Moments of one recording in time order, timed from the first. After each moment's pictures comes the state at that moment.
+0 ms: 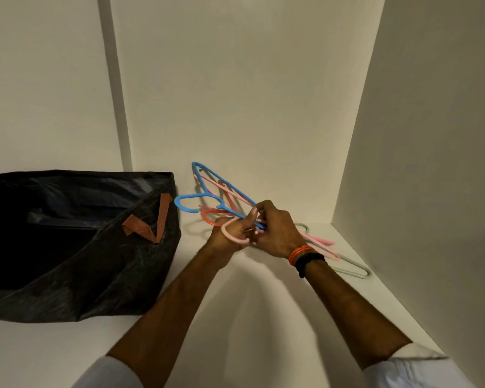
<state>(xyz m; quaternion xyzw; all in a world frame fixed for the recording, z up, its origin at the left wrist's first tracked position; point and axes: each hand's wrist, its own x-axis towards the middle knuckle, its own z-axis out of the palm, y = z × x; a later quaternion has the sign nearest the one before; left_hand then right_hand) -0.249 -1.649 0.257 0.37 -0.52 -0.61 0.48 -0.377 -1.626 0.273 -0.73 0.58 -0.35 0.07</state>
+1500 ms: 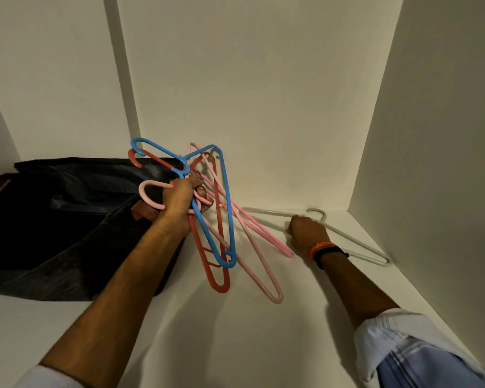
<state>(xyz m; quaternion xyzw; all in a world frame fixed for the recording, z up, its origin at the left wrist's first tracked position) -0.174 -1.650 0.303 0.43 -0.31 -0.57 0.63 -0.437 -1.670 0.207 -0.69 0.71 -0.11 -0.04</state>
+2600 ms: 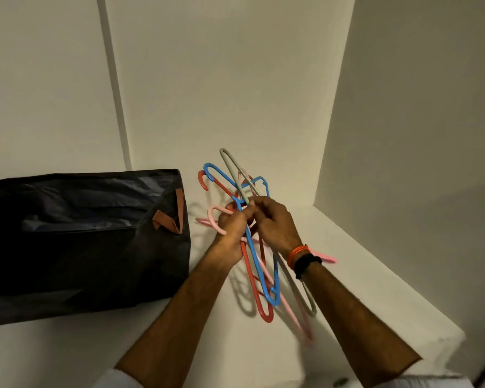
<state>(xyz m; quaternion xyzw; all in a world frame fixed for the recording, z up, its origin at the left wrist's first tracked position) -0.201 -1.590 0.285 0.38 -0.42 -0.64 0.52 -0.282 -1.551 0.291 -0.57 0.61 -0.52 0.18</state>
